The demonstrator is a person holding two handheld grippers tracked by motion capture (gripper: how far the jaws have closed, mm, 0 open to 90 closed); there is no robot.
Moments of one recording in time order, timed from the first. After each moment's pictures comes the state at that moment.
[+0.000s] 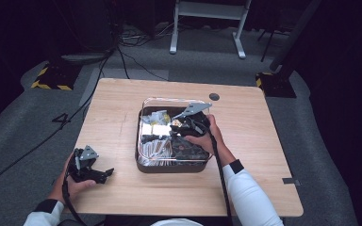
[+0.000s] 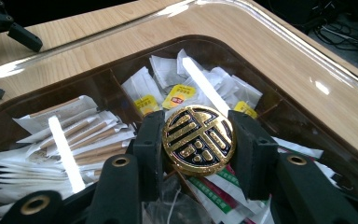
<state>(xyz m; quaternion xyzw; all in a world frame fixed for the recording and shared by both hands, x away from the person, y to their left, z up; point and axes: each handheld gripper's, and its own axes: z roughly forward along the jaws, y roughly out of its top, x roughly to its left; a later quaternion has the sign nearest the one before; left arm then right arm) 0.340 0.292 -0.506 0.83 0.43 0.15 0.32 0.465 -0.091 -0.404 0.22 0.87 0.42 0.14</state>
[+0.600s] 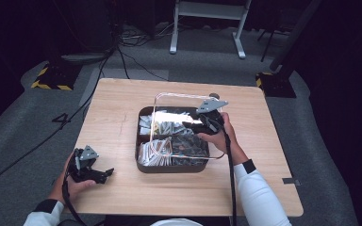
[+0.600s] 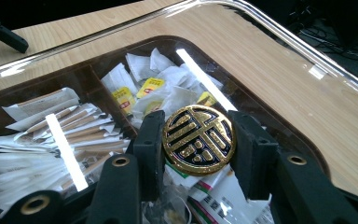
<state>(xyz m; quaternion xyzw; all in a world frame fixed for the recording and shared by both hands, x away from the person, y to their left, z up) 0.340 0.292 -0.507 0.83 0.43 0.15 0.32 0.464 -0.131 -0.389 0.23 0.86 0.43 0.16</state>
